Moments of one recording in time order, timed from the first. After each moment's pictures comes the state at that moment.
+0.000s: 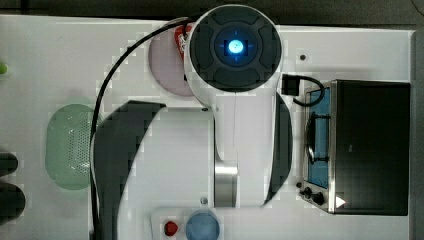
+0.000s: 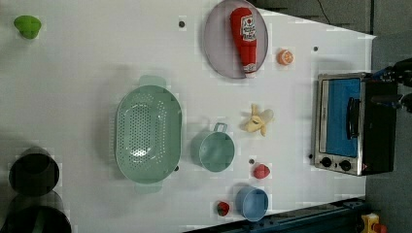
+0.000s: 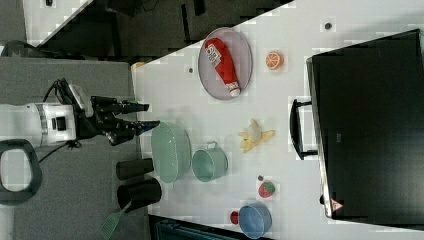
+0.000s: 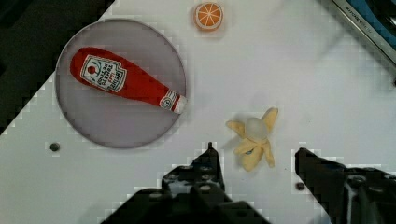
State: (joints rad) arm 0.02 -0.04 -0.02 -1.81 -0.01 0.23 0.09
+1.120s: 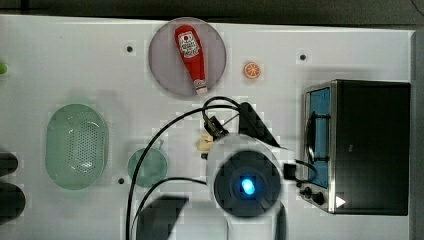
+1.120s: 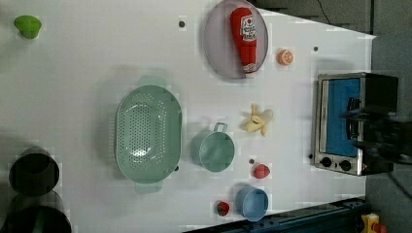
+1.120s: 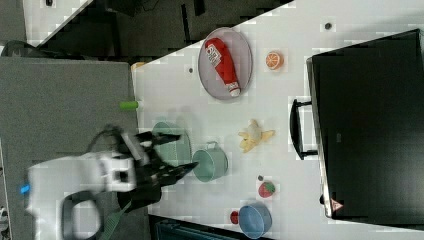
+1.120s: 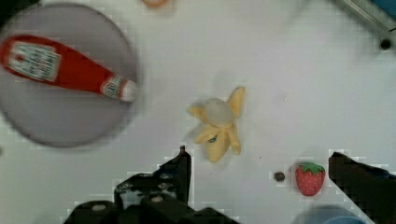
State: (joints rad) arm -0.01 -0.29 -0.02 -2.36 -0.03 0.54 0.12
